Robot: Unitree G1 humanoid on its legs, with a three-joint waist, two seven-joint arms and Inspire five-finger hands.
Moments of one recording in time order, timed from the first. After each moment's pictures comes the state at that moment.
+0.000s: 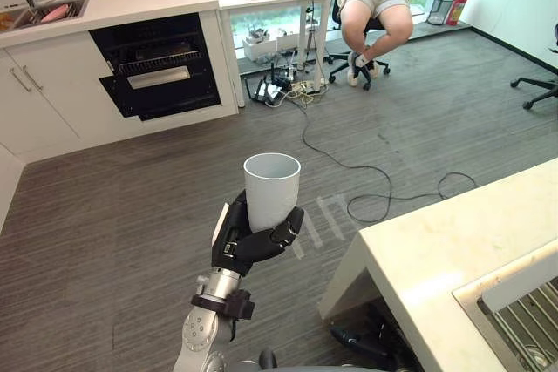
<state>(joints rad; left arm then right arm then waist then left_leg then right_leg) 0.26 0.17 -0.33 0.00 -0.43 -0.52 -0.17 0.31 -0.10 -0.06 0.87 0.24 -0.32 0.21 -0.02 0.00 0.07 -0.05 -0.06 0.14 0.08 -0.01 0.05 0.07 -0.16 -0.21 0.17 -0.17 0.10</state>
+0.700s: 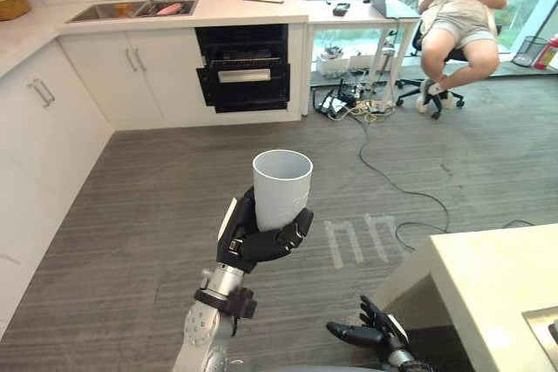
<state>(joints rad) 0.21 0.19 -0.37 0.03 -0.48 -0.52 -0.20 0.19 -0.12 -0.03 0.92 0.18 -0.27 0.19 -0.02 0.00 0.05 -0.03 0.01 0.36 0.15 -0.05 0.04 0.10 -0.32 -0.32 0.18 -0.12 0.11</state>
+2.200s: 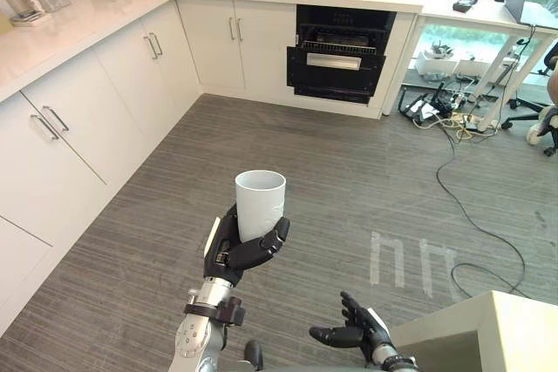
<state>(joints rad) 0.26 0.18 -0.30 0.13 -0.47 -0.52 -0.09 0.21 -0.10 0.05 0.87 0.07 -0.26 0.16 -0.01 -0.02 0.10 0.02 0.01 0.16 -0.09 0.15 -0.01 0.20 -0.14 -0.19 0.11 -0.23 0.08</state>
